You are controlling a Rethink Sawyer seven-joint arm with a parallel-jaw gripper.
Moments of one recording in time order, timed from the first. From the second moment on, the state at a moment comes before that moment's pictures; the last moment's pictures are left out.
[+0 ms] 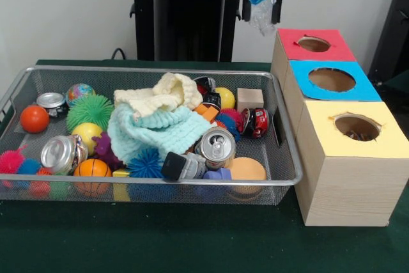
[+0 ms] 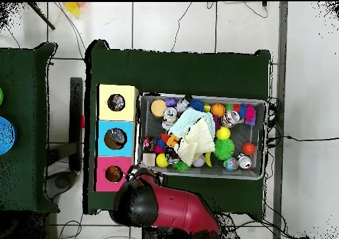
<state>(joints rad) -0.19 -1.00 0.04 2.21 0.05 0.30 1.83</state>
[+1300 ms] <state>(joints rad) -0.01 -0.92 -0.05 2.33 0.16 0.18 1.84</state>
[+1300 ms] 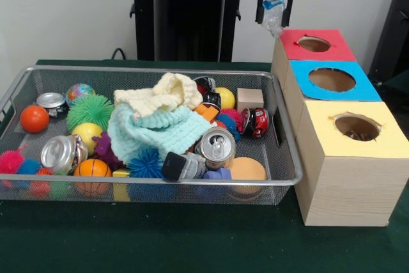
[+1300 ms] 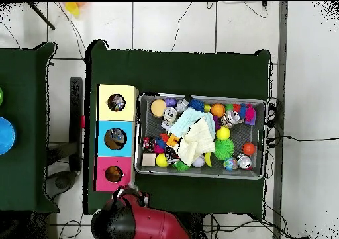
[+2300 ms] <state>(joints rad) 0.14 -1.02 -0.14 2.28 0.26 0.41 1.84</state>
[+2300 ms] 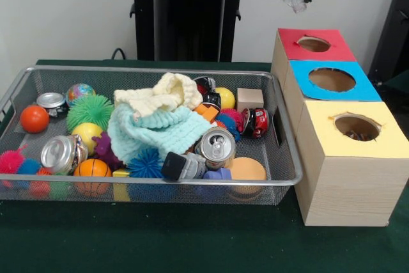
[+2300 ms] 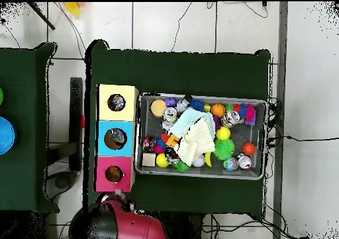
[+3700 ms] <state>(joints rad) 0.10 -0.86 -0.15 2.18 0.26 0.31 1.84</state>
